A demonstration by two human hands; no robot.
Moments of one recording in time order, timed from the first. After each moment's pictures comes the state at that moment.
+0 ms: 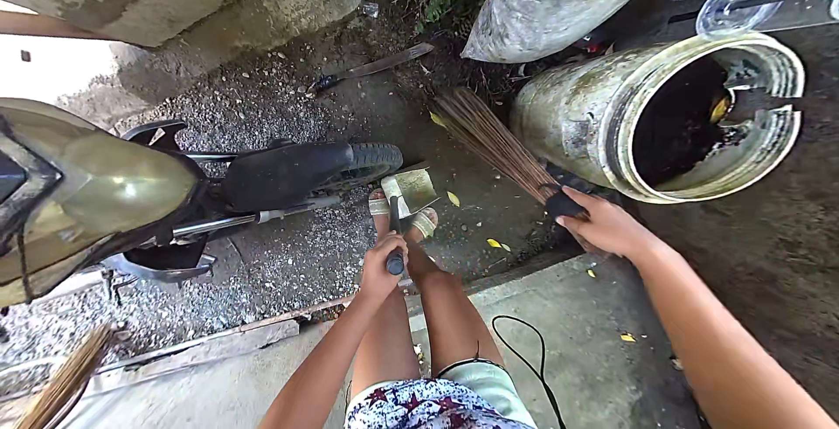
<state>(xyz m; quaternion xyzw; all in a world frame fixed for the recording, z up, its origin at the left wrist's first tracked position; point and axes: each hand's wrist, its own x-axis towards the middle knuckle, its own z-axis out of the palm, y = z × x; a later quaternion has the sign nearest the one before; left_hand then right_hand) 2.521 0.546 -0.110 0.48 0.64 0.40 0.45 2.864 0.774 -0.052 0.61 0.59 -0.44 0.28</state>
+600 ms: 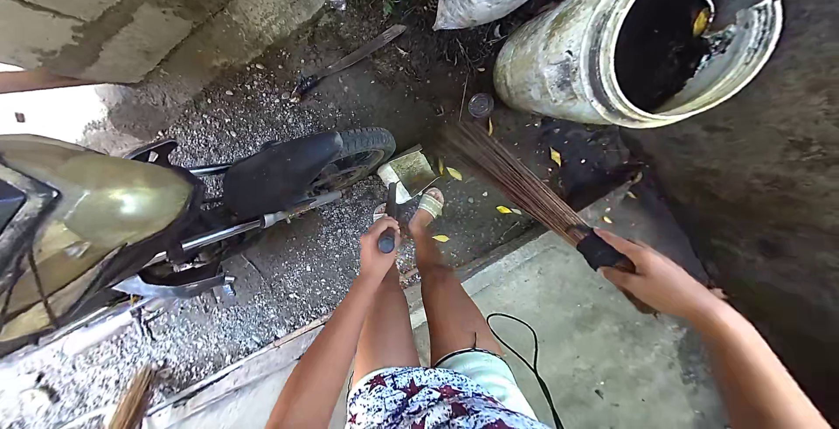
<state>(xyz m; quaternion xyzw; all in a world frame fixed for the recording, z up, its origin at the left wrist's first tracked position) 2.495 0.521 -0.122 0.49 0.63 0.37 0.47 2.922 0.595 0.010 0.68 0.49 -0.49 0.24</state>
